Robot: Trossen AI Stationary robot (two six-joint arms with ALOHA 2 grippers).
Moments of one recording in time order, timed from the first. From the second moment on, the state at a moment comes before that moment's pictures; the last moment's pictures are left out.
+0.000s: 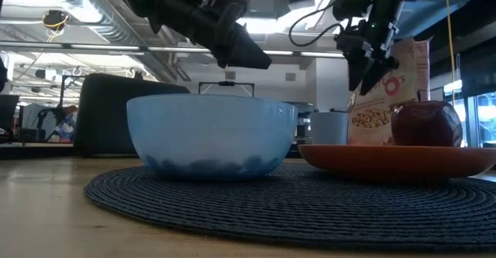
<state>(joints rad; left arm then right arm) 0.19 1.59 0.96 0.23 0.02 0.06 -0.55 1.30 1.11 -0.95 0.07 0.28</state>
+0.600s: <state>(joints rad) 0.19 1.59 0.96 0.22 0.02 0.06 -0.55 1.31 1.11 -0.94 0.06 0.33</state>
